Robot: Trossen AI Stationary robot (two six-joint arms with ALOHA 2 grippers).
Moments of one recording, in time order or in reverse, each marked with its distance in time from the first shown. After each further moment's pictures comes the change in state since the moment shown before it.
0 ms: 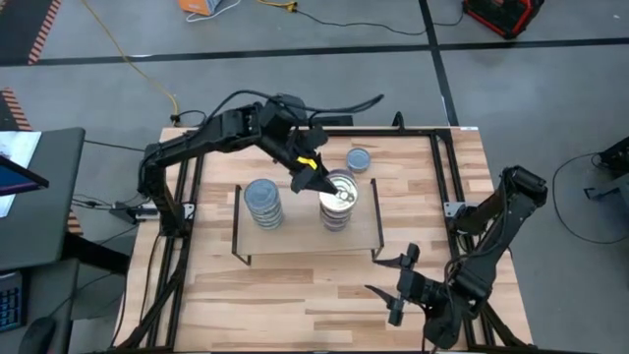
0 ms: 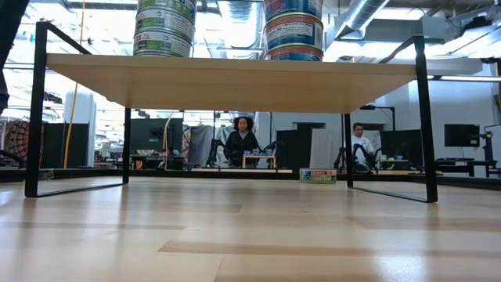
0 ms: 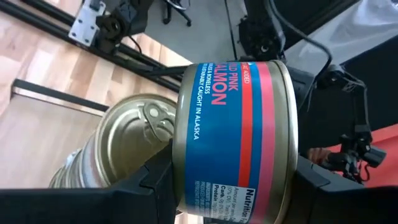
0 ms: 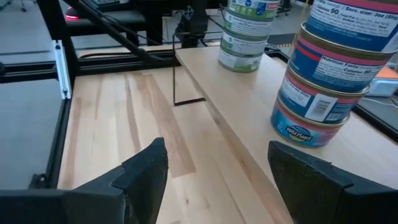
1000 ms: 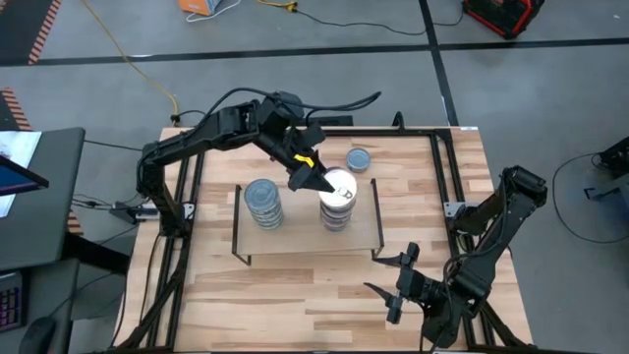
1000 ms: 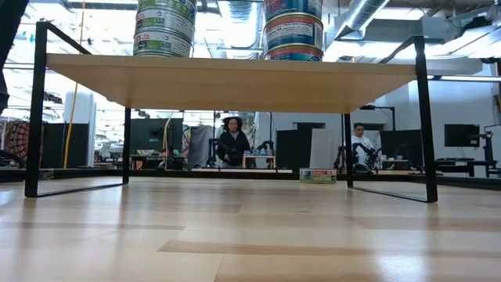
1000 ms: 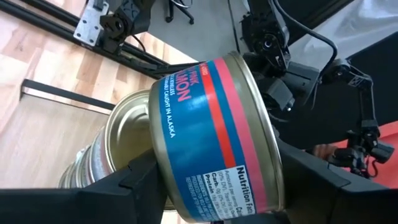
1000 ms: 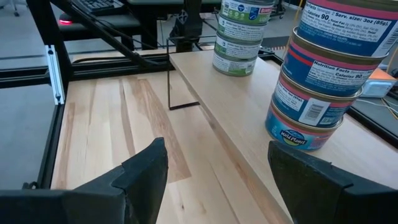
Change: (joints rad) left arm 0.005 -0.004 0.000 -0.026 -0.001 0.034; right arm -0.005 0.000 0.000 0.004 0.017 0.000
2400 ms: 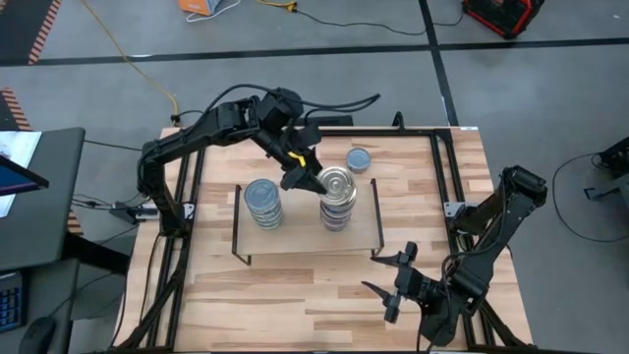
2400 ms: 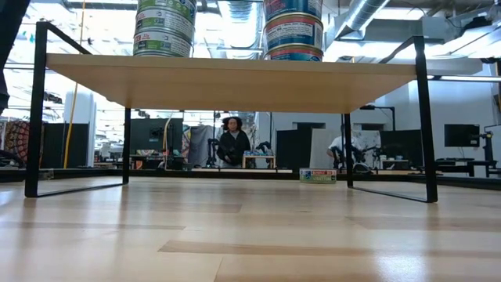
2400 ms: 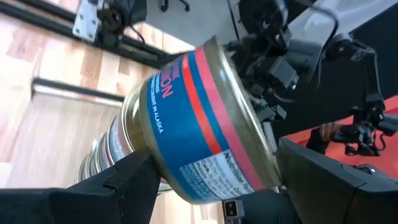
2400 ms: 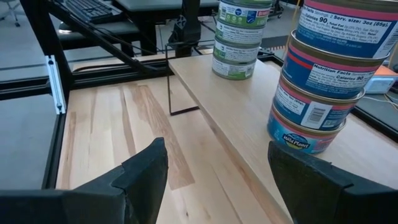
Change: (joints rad) left arm 0.036 0.002 0.026 -0.107 0.063 0.150; right arm -0.013 0.001 0.000 0.041 0.001 -0.003
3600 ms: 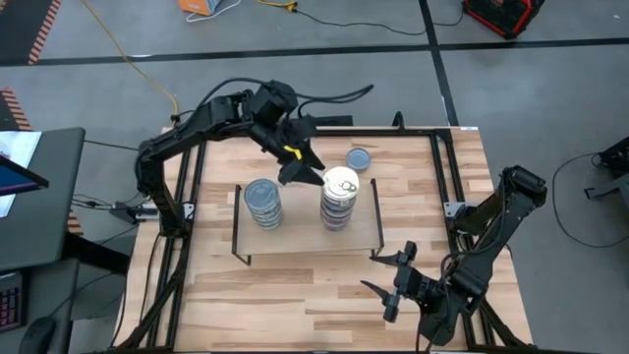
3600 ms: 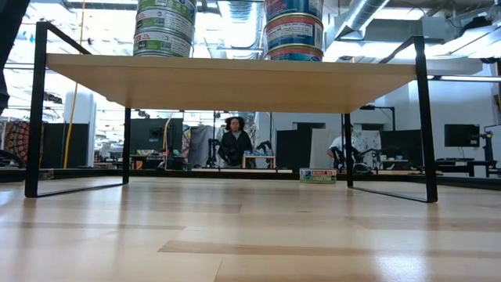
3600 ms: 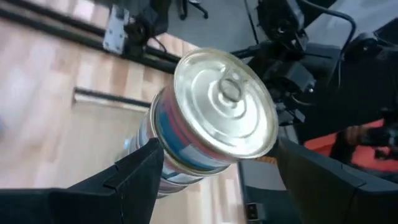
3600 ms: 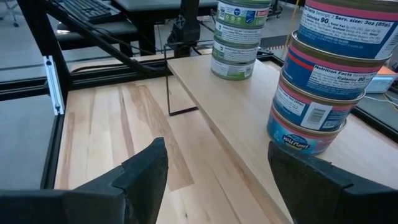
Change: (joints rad) left arm 0.020 -0.006 0.057 -0.072 -0.074 0.052; right arm -0.011 0.000 0.000 0.005 -0.003 -0.005
